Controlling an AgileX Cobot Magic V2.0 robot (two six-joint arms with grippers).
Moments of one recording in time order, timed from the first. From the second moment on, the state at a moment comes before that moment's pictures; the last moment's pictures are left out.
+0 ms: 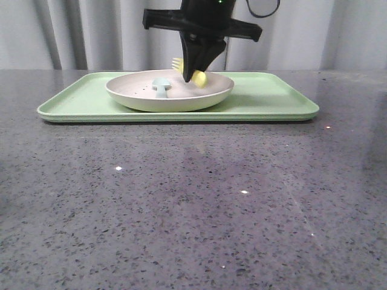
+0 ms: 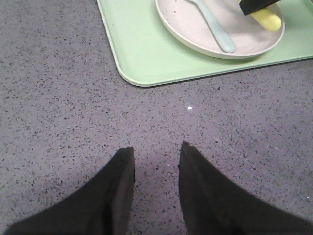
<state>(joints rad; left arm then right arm) -0.18 0.77 -0.75 -0.30 0.74 0.11 0.53 2.19 -2.20 0.10 1.19 0.24</state>
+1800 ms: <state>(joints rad) -0.18 0.77 -0.75 -0.30 0.77 0.11 0.36 2.09 -1.97 0.11 1.25 0.28</state>
